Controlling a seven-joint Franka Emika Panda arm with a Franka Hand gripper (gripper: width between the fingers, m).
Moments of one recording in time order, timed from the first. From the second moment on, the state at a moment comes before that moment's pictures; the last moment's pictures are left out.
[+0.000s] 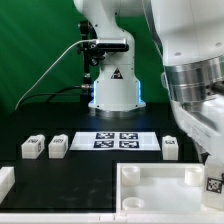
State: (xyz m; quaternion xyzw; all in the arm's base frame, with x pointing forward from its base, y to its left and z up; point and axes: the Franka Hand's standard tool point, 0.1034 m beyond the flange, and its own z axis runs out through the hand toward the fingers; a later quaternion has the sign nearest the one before) arm 0.627 0.122 0.074 -0.82 0.56 0.06 0.09
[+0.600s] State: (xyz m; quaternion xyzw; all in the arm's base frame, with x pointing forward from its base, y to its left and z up) arm 0.631 0.110 0.068 -0.99 0.09 0.01 0.05
